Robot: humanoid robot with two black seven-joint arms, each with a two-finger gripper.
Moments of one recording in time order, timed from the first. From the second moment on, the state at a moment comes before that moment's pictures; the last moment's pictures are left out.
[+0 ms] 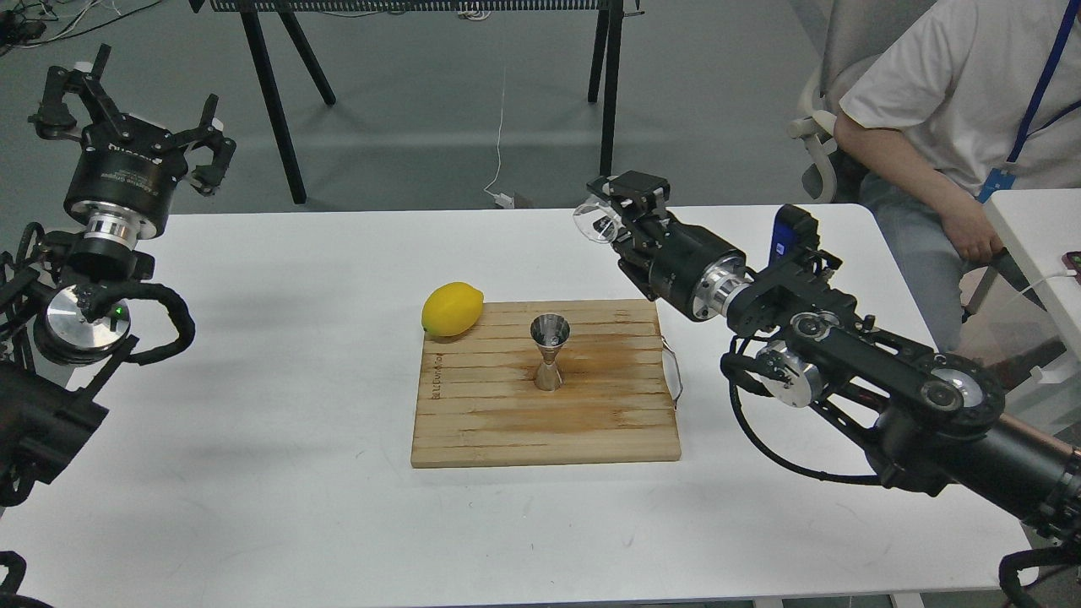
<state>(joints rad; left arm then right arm) -0.59 0.49 -1.01 -0.92 -0.15 -0.34 -0.38 0.66 -0.34 0.67 1.37 -0.49 -0.16 -0.05</state>
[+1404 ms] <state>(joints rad) -0.61 0.47 -1.00 -0.92 -0.15 -0.34 -0.38 0.20 -0.16 1.19 0.74 0.62 0.47 -0.24</state>
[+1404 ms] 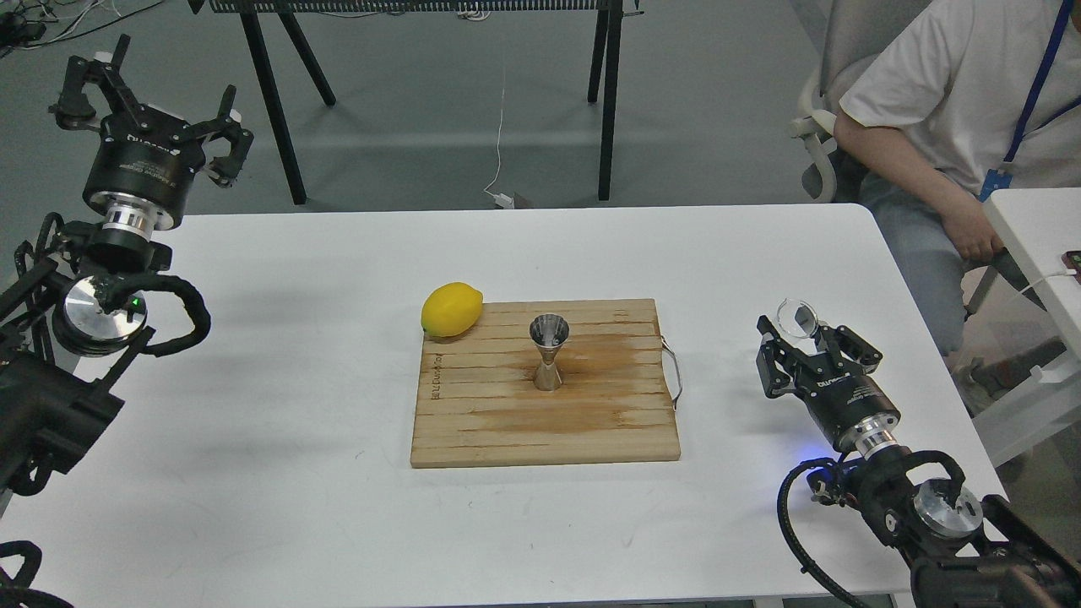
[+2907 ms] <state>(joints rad) -0.61 0.46 -1.00 -0.92 -0.15 -0.33 -0.38 0.30 -0.16 1.24 0.61 0.60 0.28 -0.24</state>
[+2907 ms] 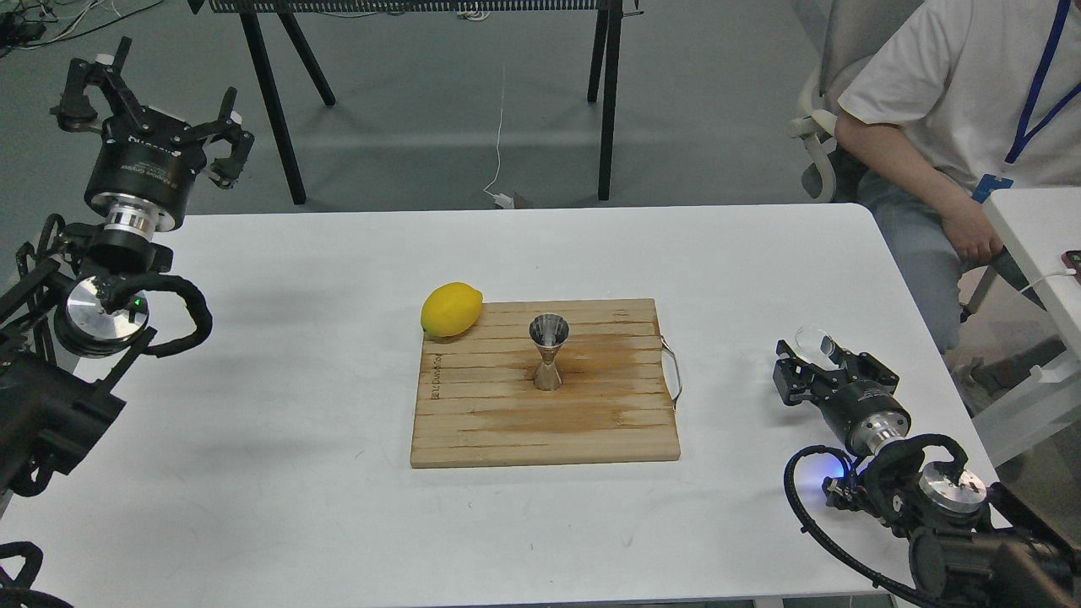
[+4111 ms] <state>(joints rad) -0.61 0.47 -1.00 -0.94 -0.15 -0.33 -0.38 0.39 -0.48 1.32 1.00 0.57 0.48 -0.20</state>
